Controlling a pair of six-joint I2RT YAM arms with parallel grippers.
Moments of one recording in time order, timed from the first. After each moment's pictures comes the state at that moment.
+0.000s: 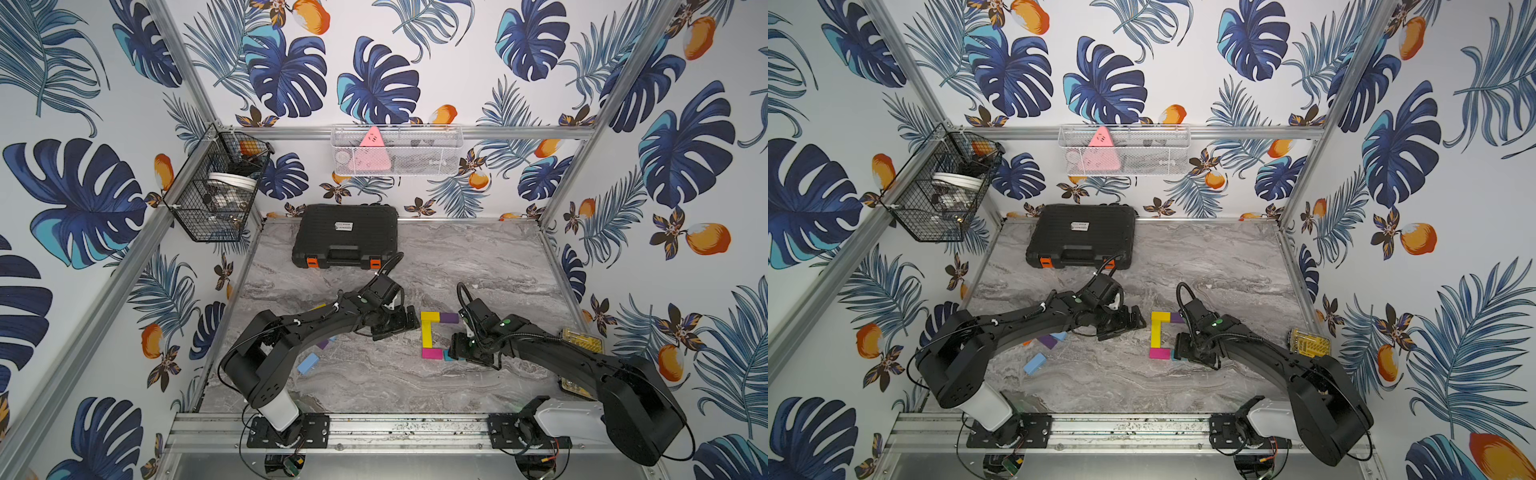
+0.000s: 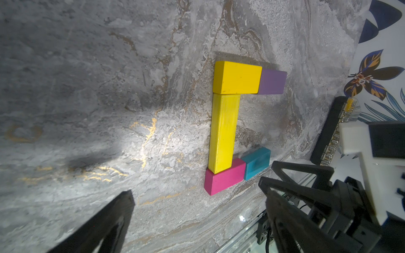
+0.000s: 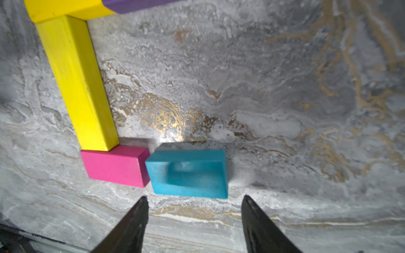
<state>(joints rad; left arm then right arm) -0.66 1.64 1.01 -0.41 0.32 -0.89 0.60 1.30 0.66 -0.66 -0.10 0.74</state>
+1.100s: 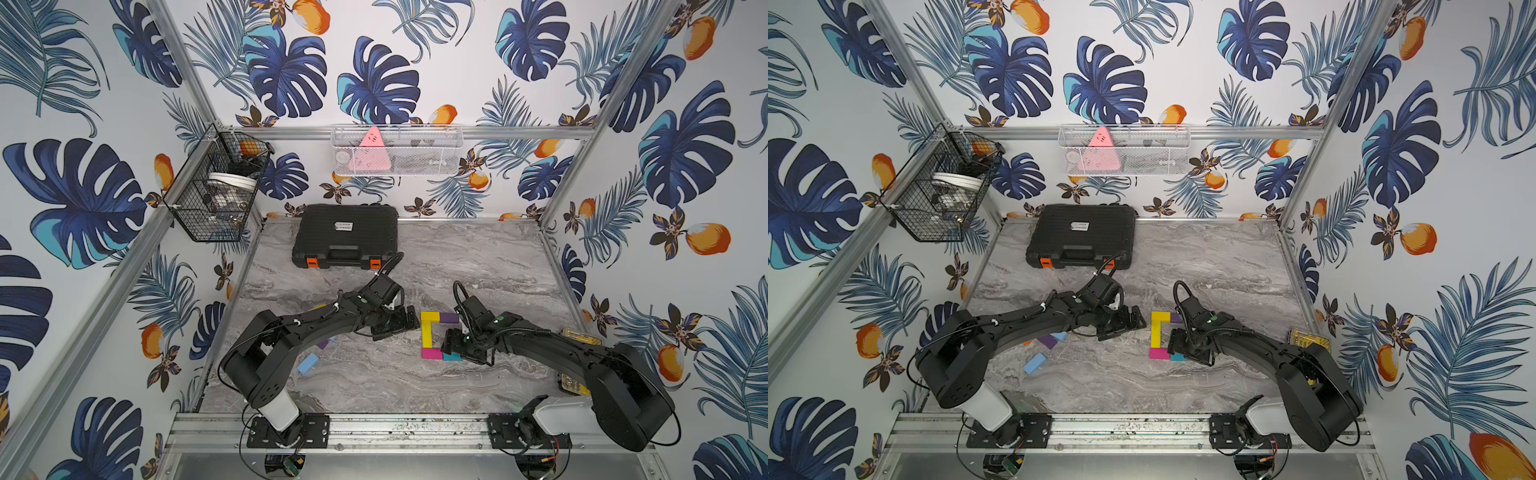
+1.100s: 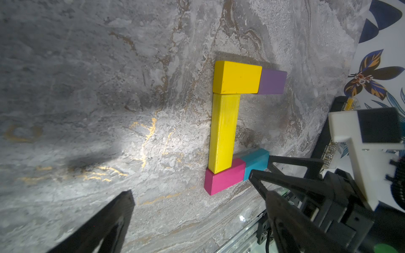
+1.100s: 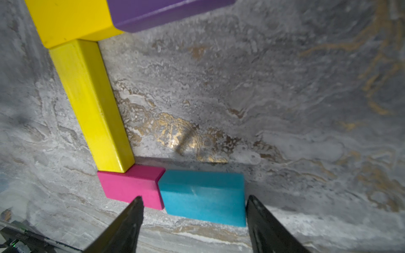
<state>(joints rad) -0.66 1.64 1.01 -0.41 0.32 -0.89 0.60 1.36 0.67 -0.59 -0.14 0.81</state>
